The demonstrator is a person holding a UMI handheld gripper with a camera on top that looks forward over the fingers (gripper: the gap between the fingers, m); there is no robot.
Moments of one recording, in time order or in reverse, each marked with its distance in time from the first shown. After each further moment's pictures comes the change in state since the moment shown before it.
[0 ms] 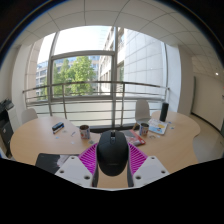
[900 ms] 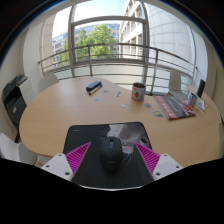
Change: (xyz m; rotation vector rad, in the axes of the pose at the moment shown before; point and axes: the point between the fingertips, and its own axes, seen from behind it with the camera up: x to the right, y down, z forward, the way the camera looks) arm -0.261 0.157 0.056 -0.376 -0.218 -0.072
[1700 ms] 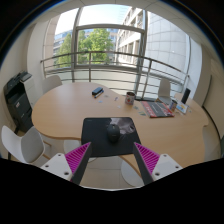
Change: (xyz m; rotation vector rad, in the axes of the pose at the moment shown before) arm -0.032 0.023 -0.201 0.038 0.095 -0.050
